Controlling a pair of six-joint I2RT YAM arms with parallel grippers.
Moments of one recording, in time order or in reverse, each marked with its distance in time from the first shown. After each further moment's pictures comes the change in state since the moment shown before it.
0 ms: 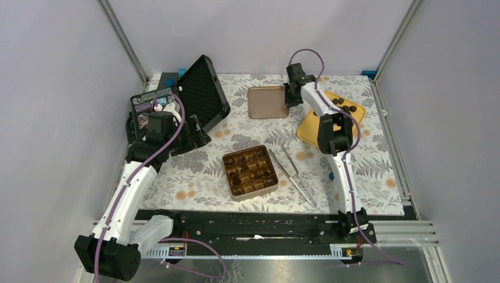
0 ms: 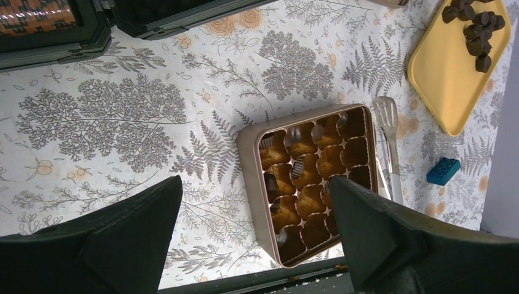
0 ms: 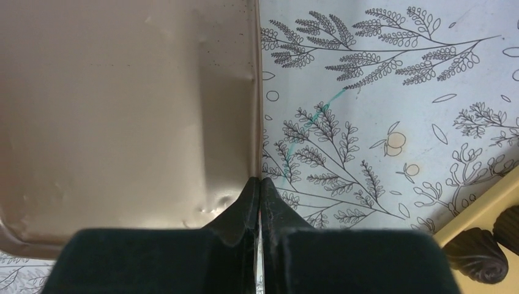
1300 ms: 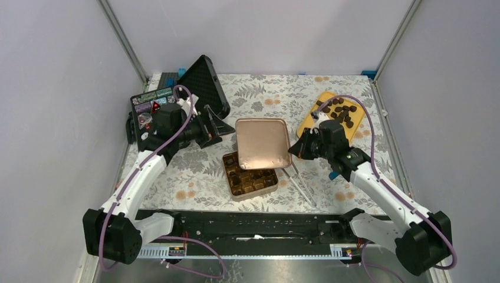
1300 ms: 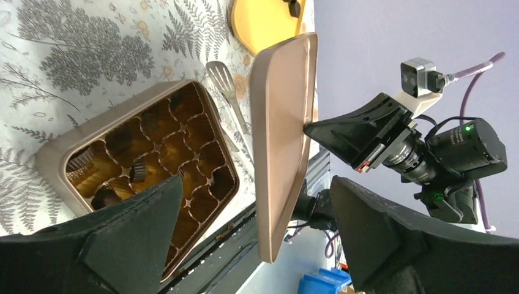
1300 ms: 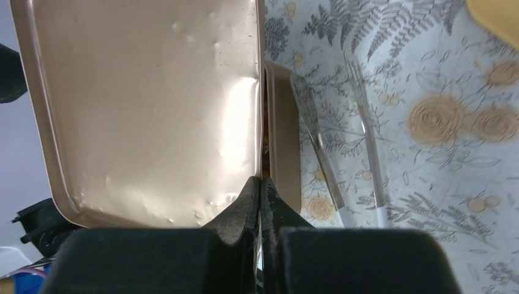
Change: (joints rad) left arm -0.027 0.136 -0.044 0.383 0.504 -0.286; right arm 0.169 -1.527 -1.575 0.452 -0.283 0.324
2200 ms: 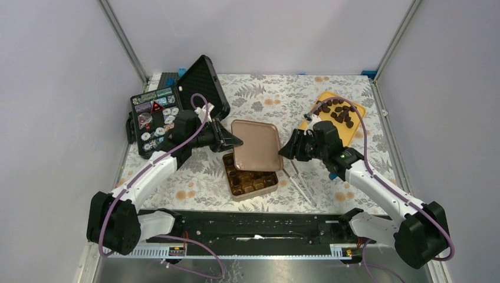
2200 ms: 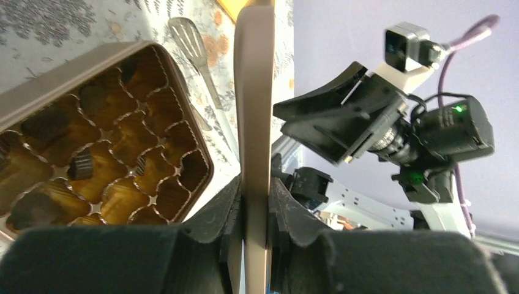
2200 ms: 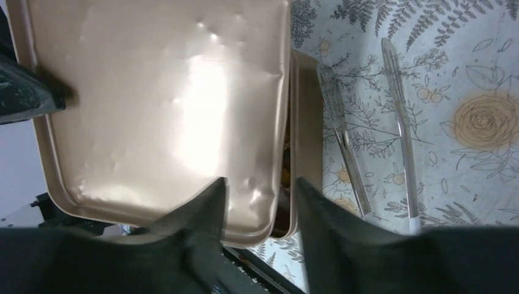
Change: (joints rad) left arm -0.123 0.074 -0.175 0.311 0.078 -0.192; right arm 0.049 0.025 -0.070 0.098 -0.040 0.076
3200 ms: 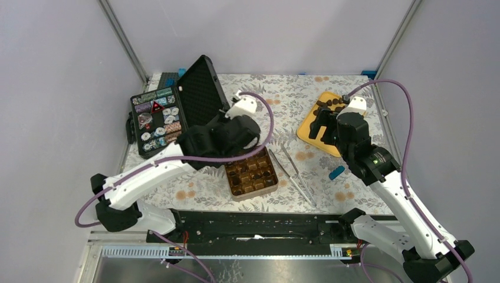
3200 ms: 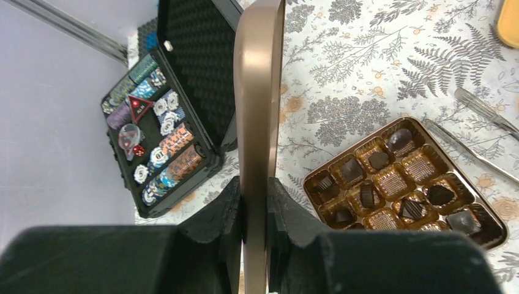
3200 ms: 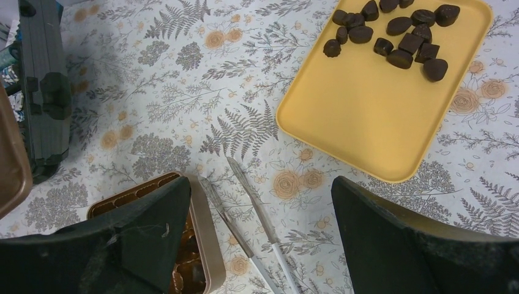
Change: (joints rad) left arm -0.734 0.170 0.847 -1.036 -1.619 0.715; right arm 0.003 -0.198 0.310 -0.351 0.643 -0.179
